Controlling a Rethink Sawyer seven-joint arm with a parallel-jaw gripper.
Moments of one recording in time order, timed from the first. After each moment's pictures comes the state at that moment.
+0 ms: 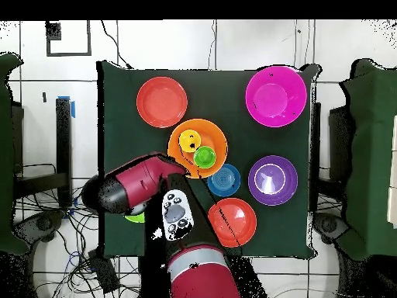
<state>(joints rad) -0.10 -0.73 0.29 1.78 -0.46 0.68 1.83</state>
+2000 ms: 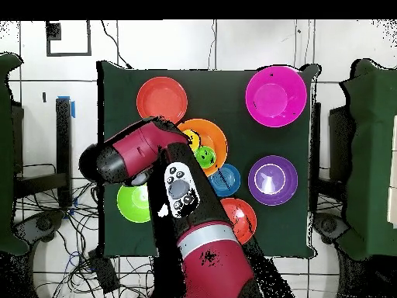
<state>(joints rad) -0.16 -0.69 0.39 1.58 -0.60 0.85 1.83</state>
